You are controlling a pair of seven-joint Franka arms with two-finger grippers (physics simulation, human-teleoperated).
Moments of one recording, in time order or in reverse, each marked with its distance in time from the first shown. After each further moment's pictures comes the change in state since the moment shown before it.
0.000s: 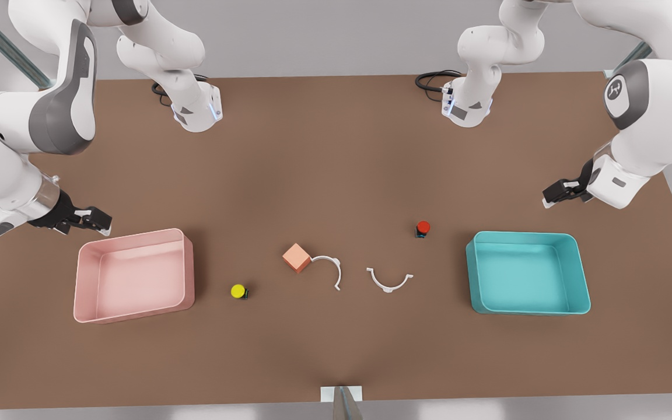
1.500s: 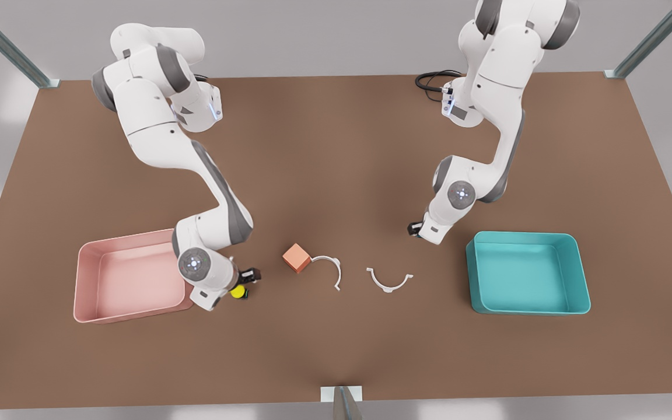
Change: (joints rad) left arm -0.392 0.309 -0.002 -0.658 -0.101 0.915 -0.404; right arm 0.204 0.554 0.158 -0.026 -0.022 0.490 0.065
